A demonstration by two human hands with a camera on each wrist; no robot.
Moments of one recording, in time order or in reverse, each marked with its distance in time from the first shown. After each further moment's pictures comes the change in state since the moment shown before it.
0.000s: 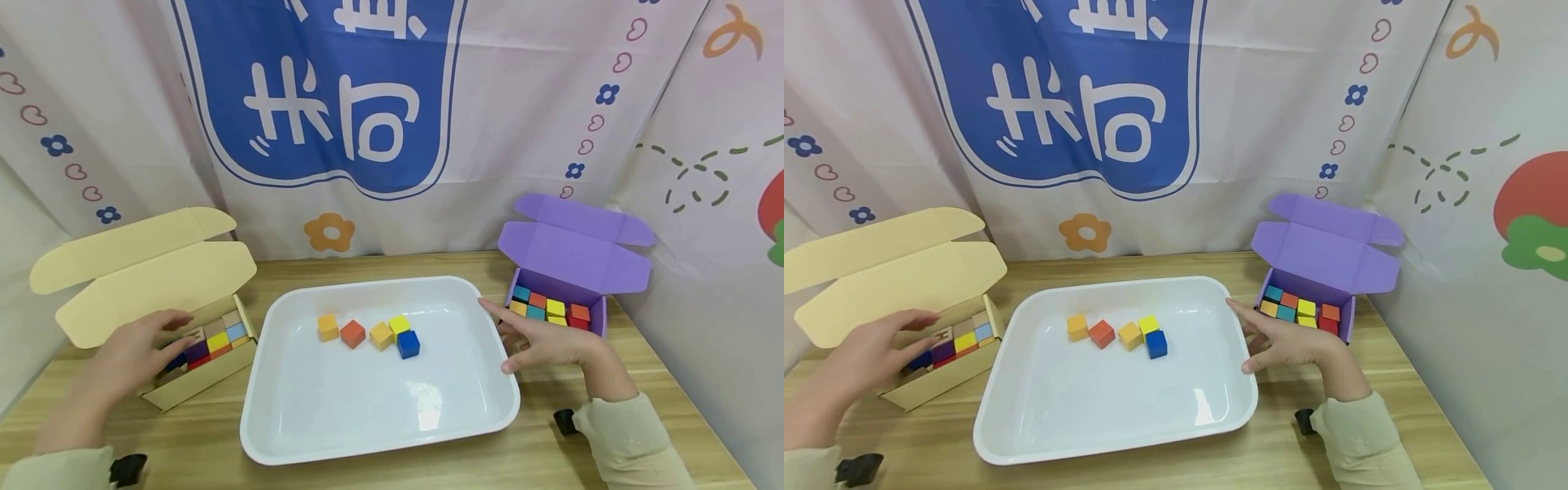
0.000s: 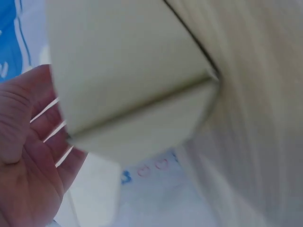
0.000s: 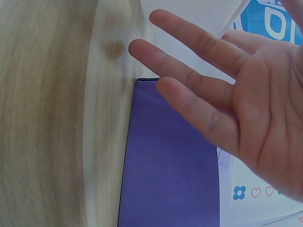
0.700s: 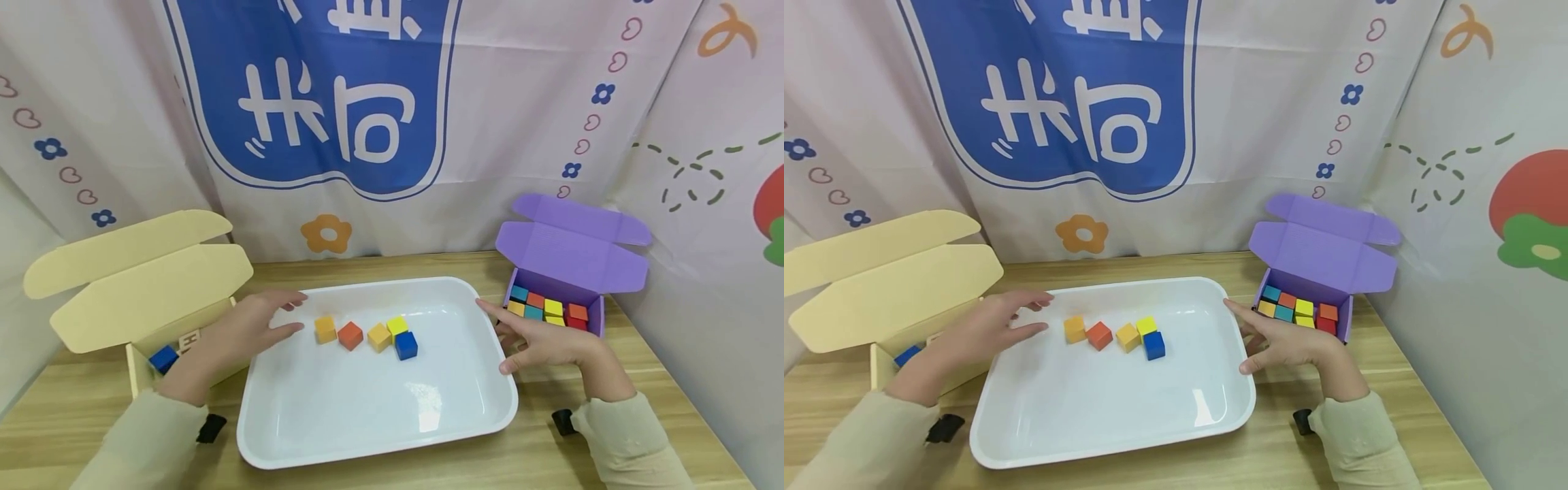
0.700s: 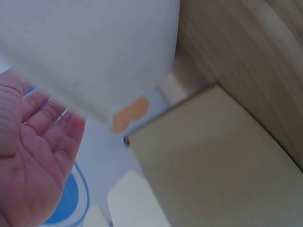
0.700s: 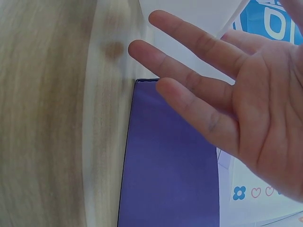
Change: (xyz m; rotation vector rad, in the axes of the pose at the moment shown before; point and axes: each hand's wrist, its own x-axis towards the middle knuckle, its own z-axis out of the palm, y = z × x) left_hand 0.063 0.126 0.024 -0.126 -0.200 0.179; right_hand -0.001 0.001 0.000 -0.006 0.008 -0.006
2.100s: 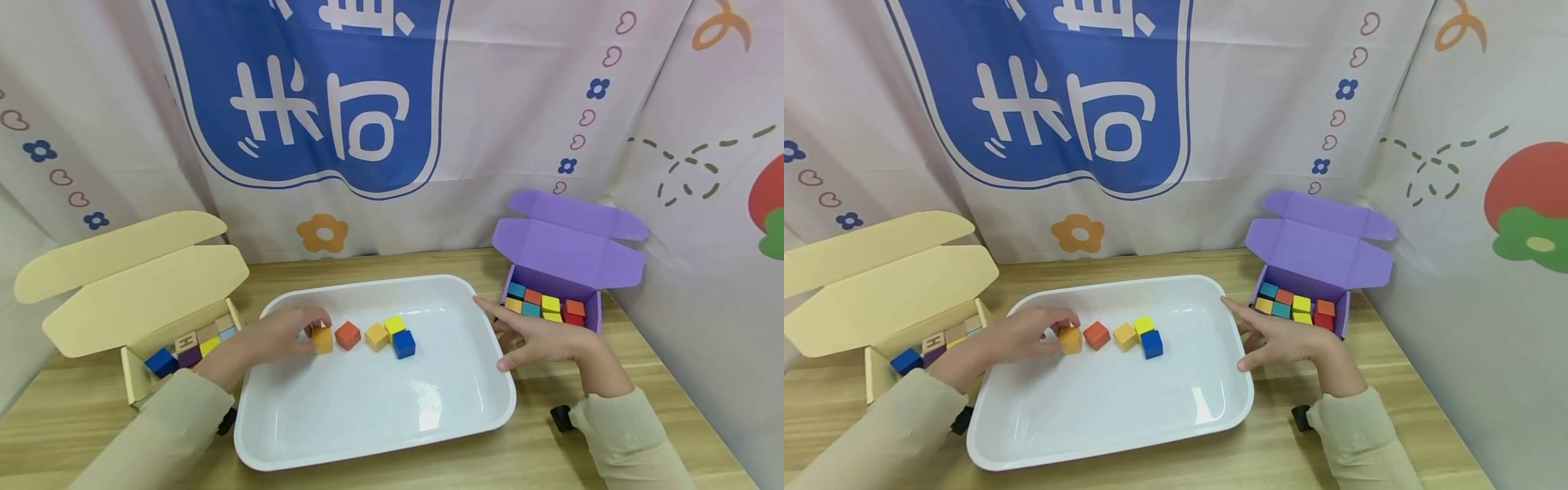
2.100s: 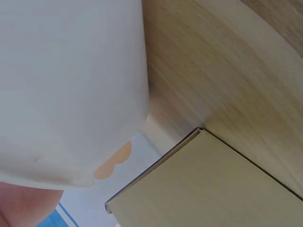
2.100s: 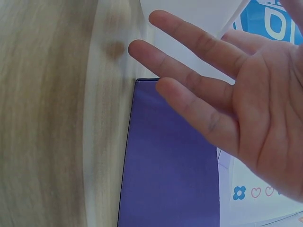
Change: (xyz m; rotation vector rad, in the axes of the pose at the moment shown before) left_hand 0.034 -0.005 0.036 0.023 -0.210 0.218; right_hand 0.000 -0.001 0.000 -0.012 0.005 0.026
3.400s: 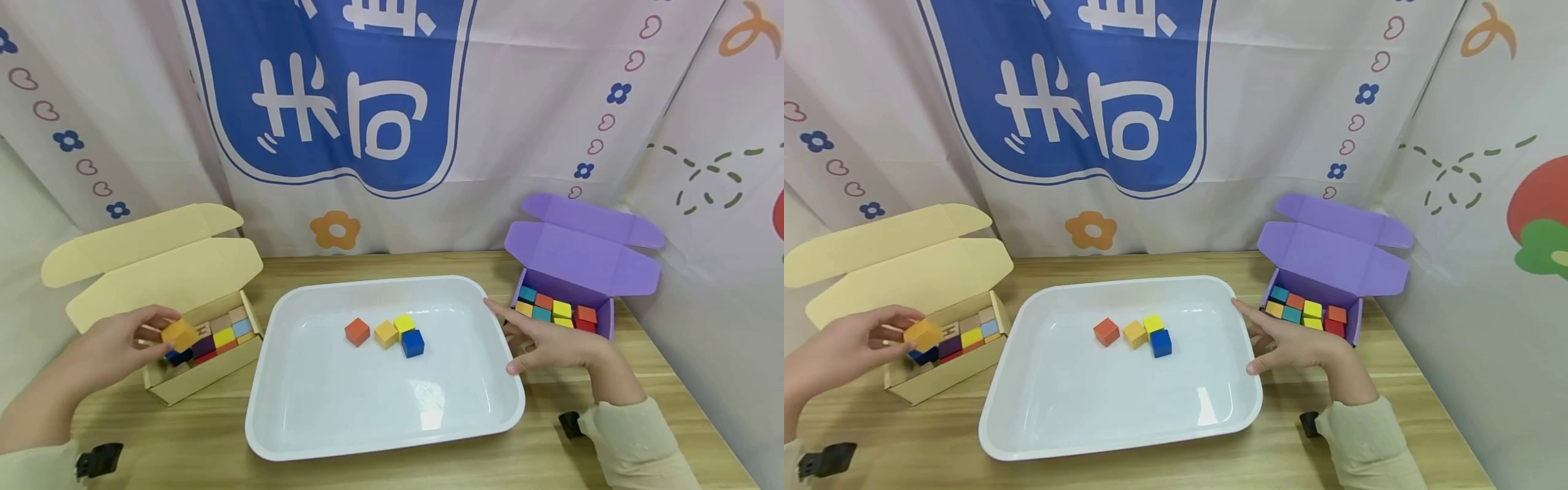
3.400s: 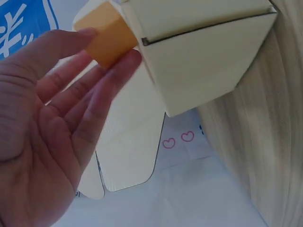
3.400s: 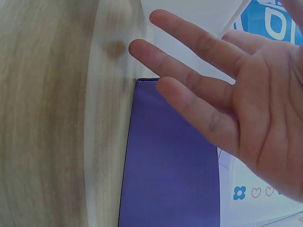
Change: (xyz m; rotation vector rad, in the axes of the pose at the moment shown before) left_hand -0.176 -0.074 -0.058 -0.030 0.241 -0.439; right_hand 0.002 -0.001 0.002 0.026 -0.004 0.016
